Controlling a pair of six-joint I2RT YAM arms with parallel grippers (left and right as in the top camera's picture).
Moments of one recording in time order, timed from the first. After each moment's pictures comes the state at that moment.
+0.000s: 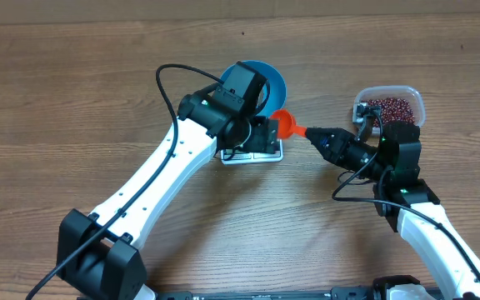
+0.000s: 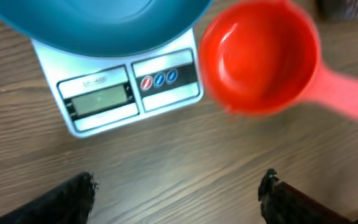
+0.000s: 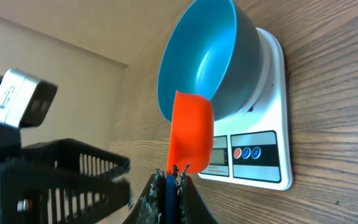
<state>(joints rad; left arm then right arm) -0.57 1.73 1.52 -0.98 0.15 -0.44 0.08 1.25 0.56 0.20 -0.70 0.77</state>
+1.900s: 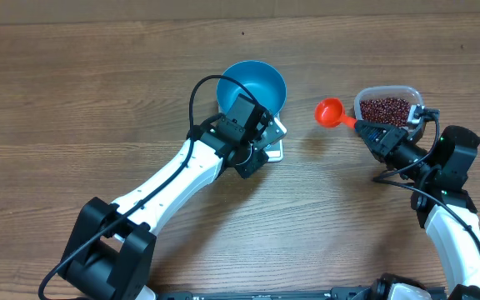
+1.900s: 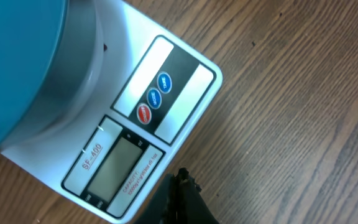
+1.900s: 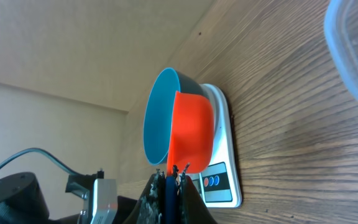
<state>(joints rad) -0.60 1.73 1.20 -0.60 0.10 0.32 -0.28 1.25 0.56 0.17 -0.90 0.75</state>
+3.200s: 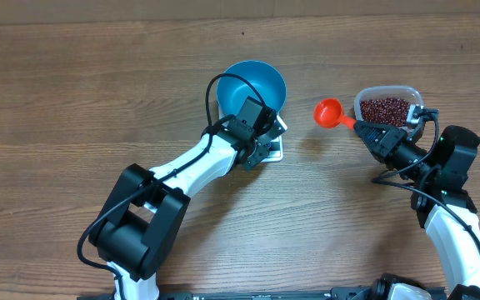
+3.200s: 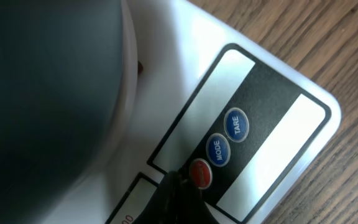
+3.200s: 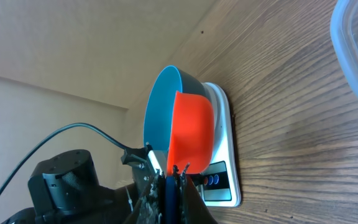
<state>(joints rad) -0.60 1.93 1.20 -0.37 -0.05 0.37 -0.28 1.25 0.56 0.17 -0.91 0.73</state>
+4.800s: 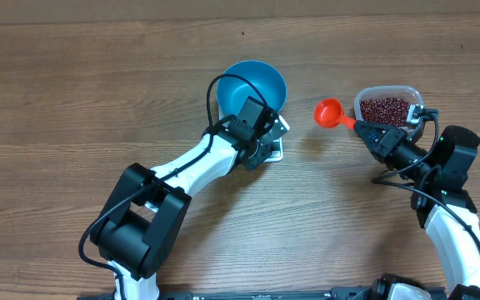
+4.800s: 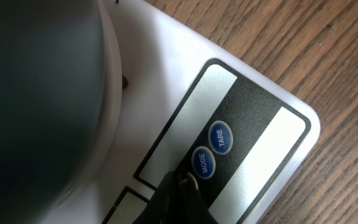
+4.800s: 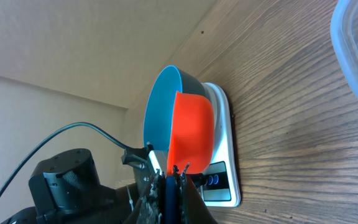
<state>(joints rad) -0.60 1.94 1.20 -0.36 -0.01 0.37 -0.28 1.25 0.56 0.17 -0.91 0.72</state>
